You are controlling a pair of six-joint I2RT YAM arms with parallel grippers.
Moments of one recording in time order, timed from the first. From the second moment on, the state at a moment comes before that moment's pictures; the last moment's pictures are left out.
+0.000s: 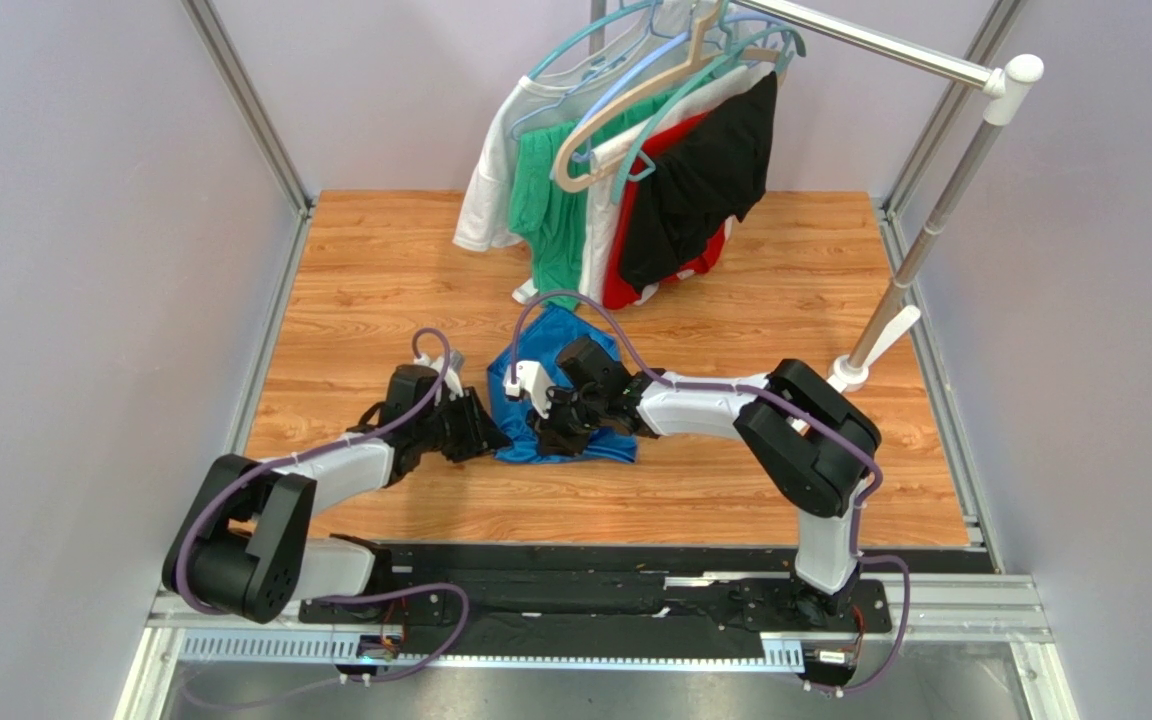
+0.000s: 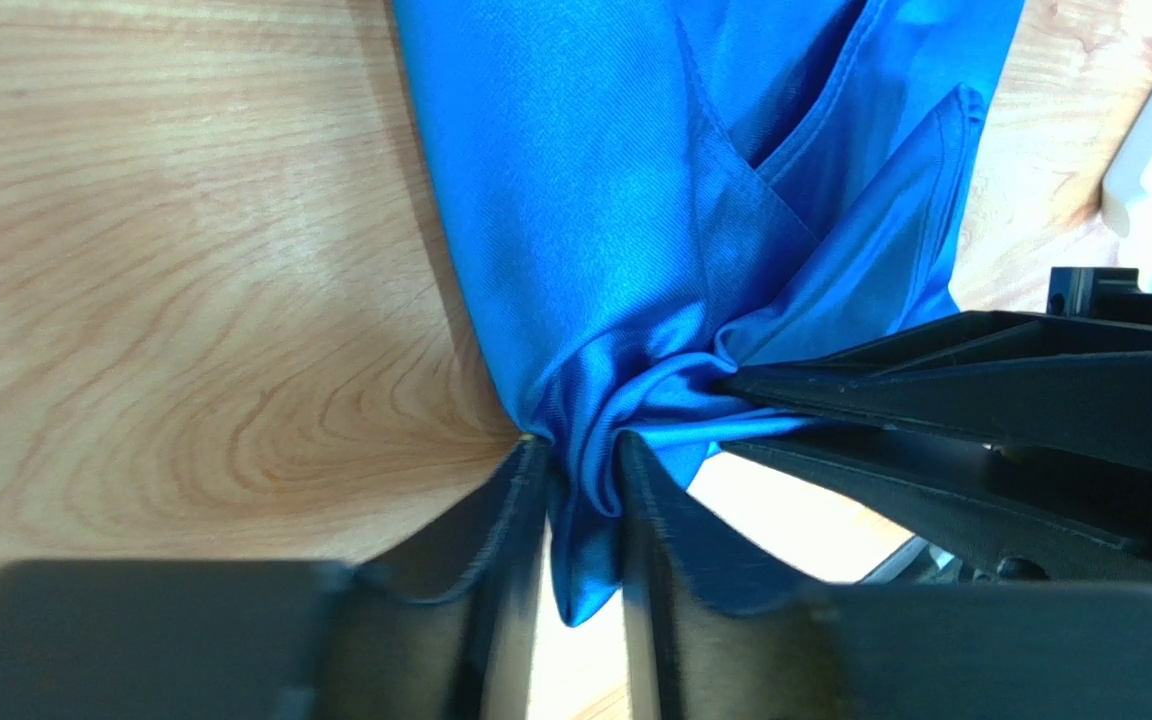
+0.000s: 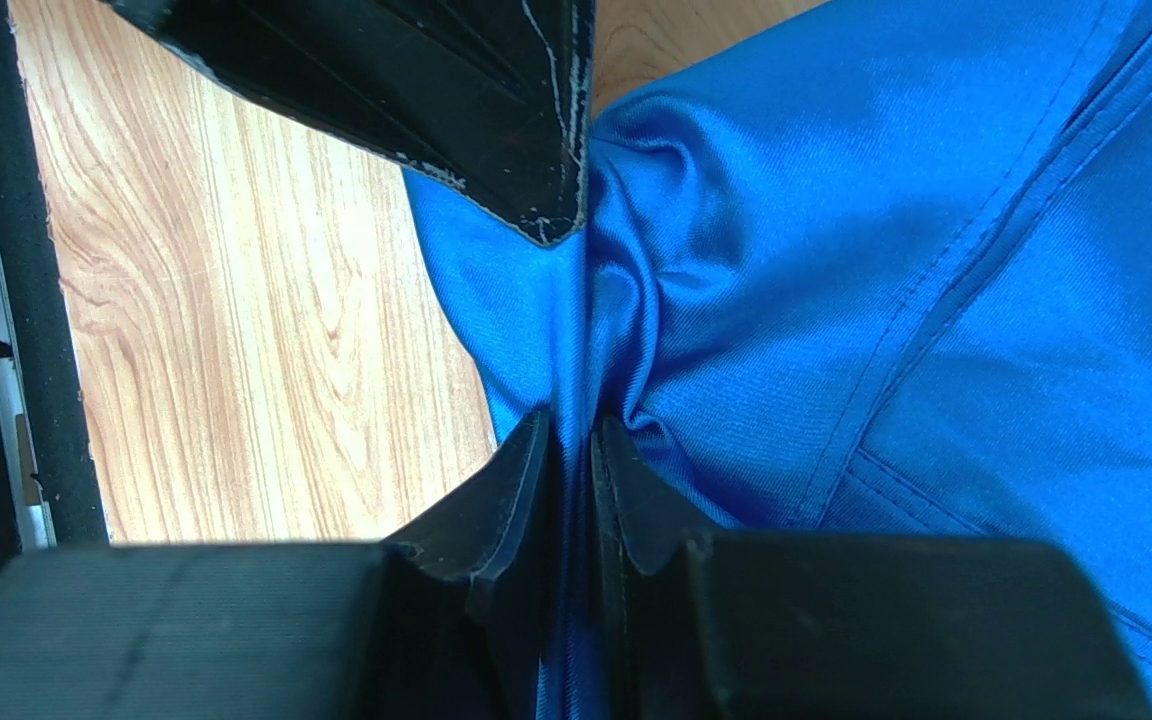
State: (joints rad) left arm -0.30 1.29 0.36 0.13 0.41 -0.63; right arm 0.88 1.89 1.08 -0.03 -0.48 -0.28
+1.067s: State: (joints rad) left arm -0.30 1.38 0.50 -0.04 0.45 -0.59; right arm 0.91 1.41 0.88 0.00 -0.09 -0.04
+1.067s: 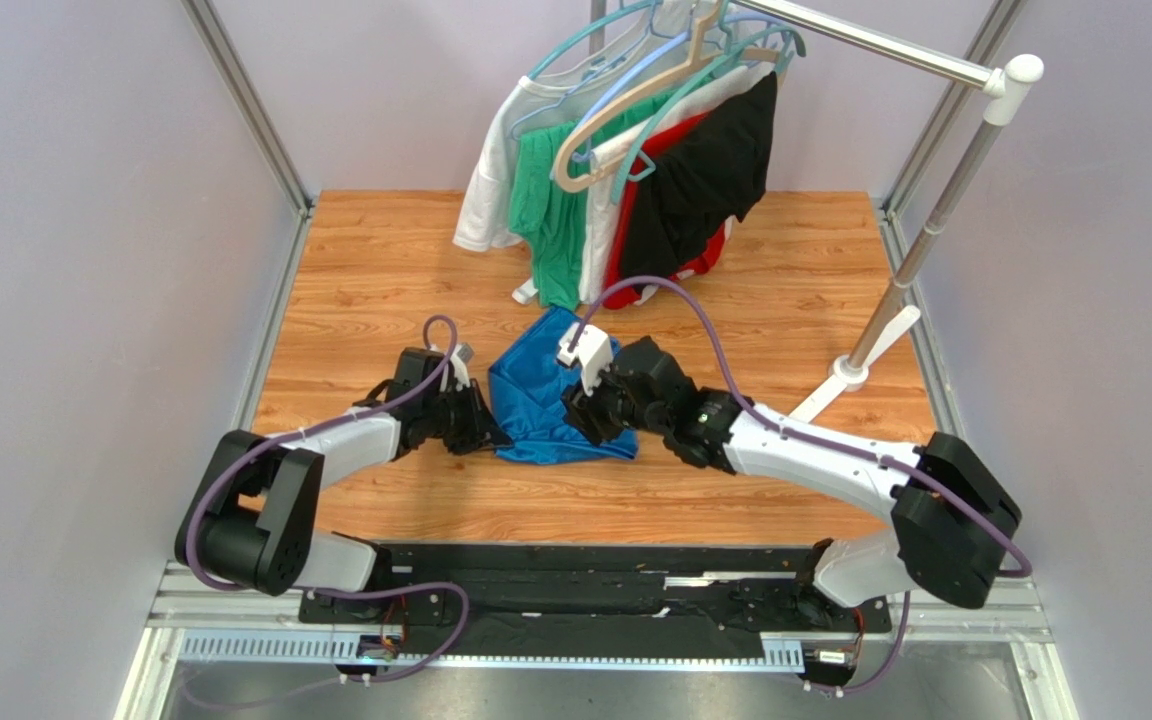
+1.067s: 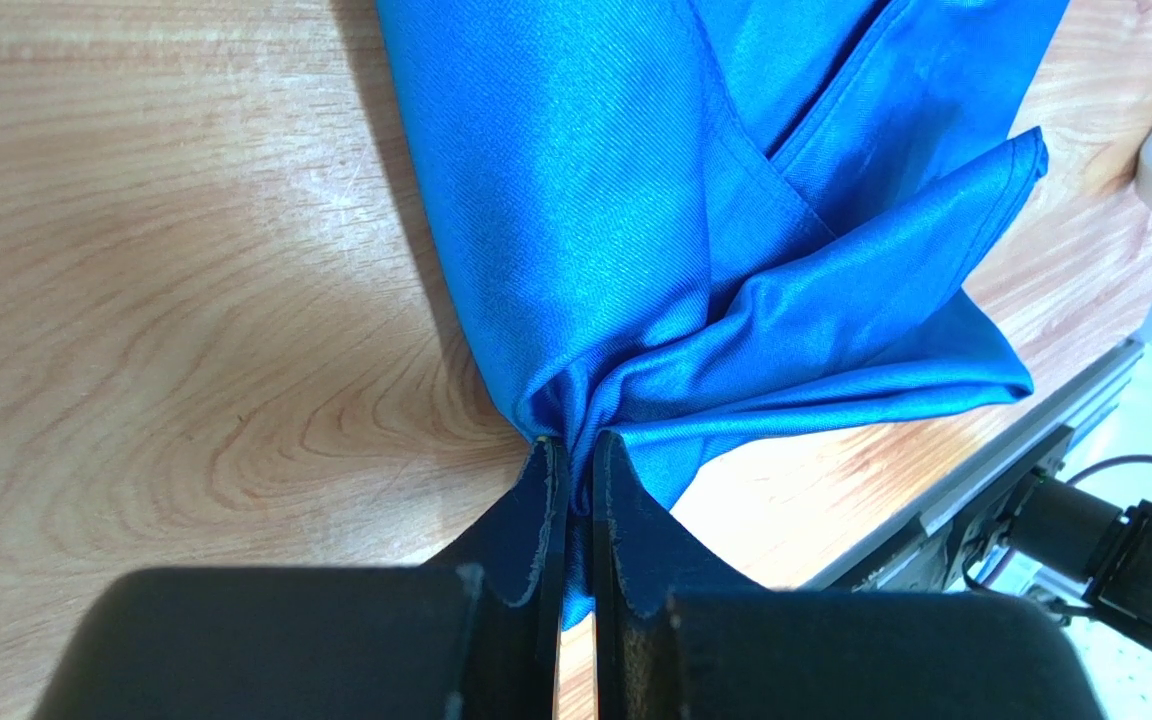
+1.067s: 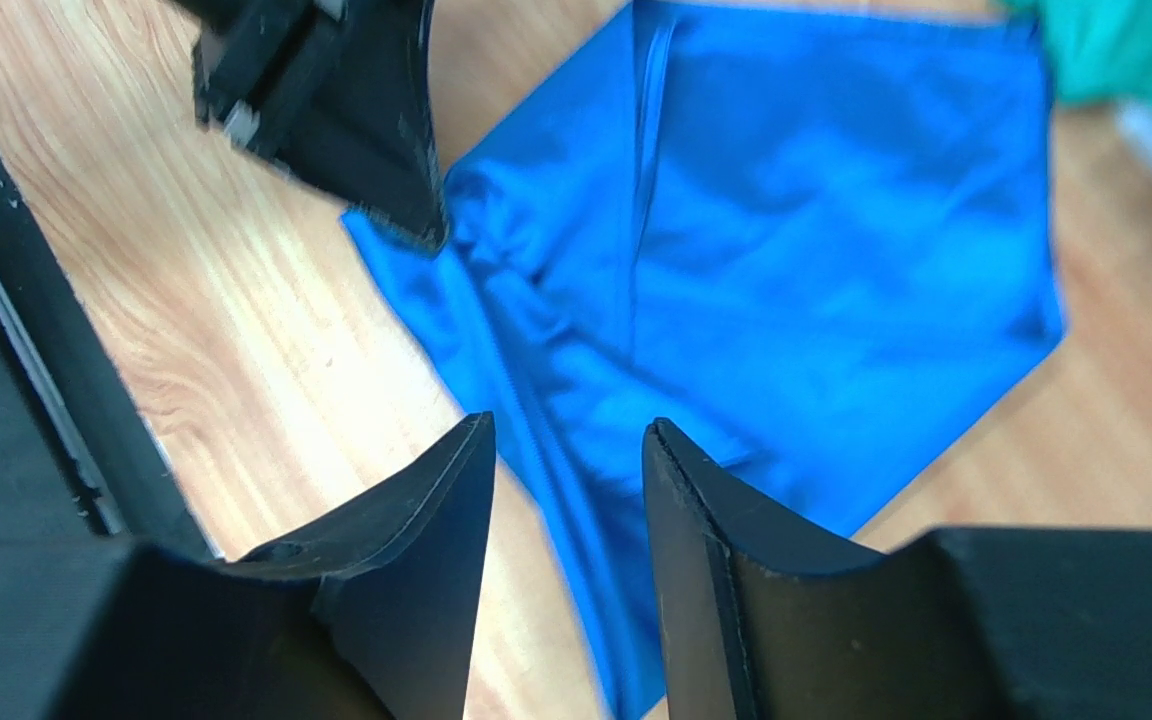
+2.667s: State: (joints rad) left arm -0.29 1.41 0.52 -0.07 0.48 -0.54; right arm 0.97 1.43 0.68 -0.02 0.14 0.47
